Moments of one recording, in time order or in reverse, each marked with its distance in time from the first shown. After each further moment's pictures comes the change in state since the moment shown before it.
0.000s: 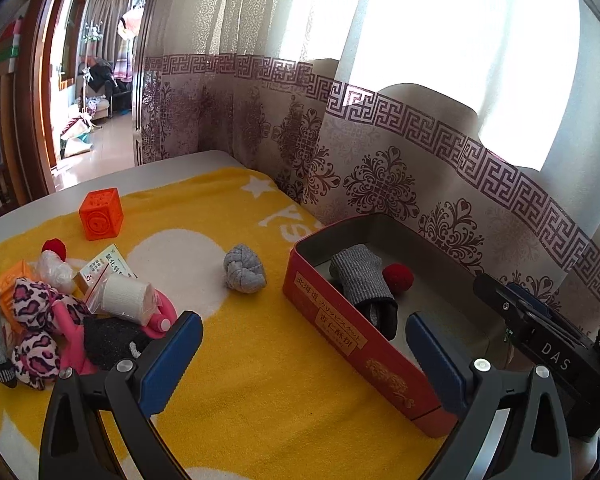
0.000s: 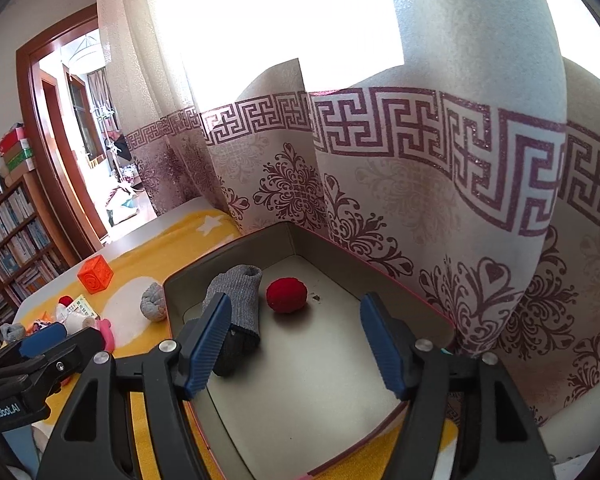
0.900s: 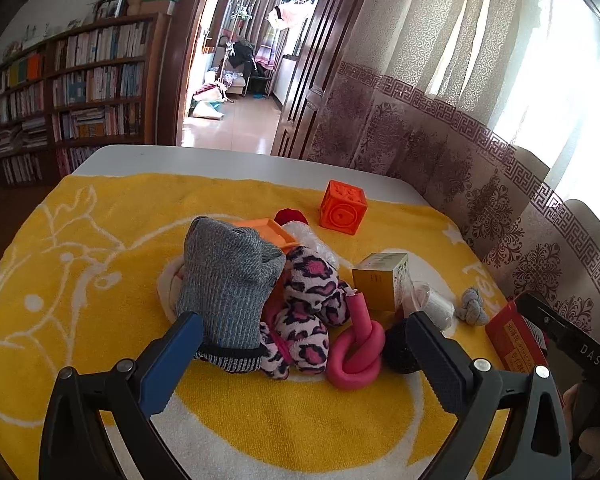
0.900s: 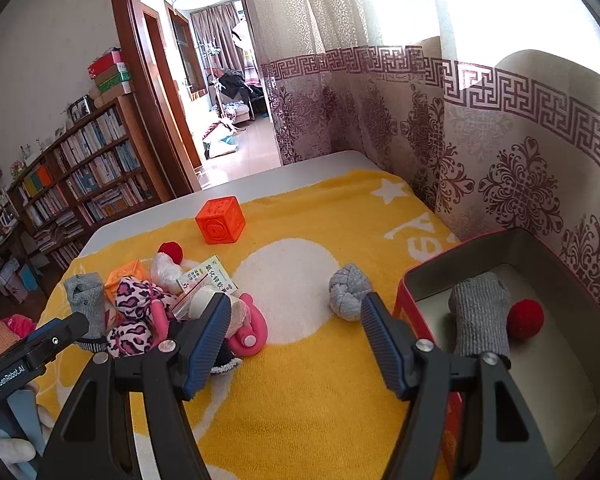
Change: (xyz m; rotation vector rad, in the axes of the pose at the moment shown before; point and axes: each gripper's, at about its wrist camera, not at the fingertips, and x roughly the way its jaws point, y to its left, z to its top) left arm -0.073 0.210 -0.043 -0.372 -0.091 0.322; right arm 0.078 0.176 -0.001 -0.229 0.180 0.290
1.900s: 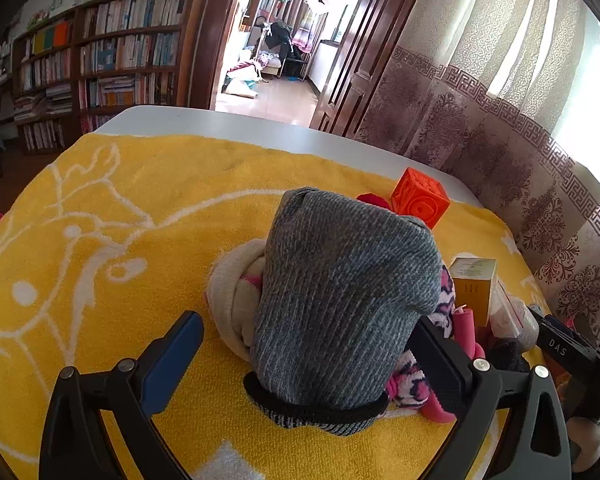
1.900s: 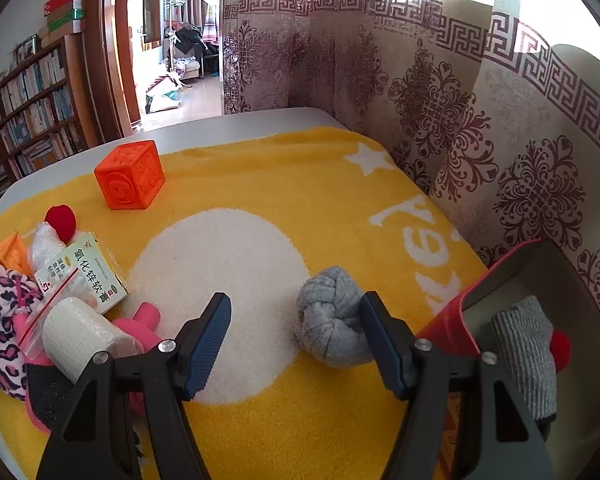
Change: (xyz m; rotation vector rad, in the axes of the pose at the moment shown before) left arm 0.058 0.056 0.001 -0.098 0.063 0.071; right arm 0.098 0.003 -0.002 -0.079 0.111 -0.259
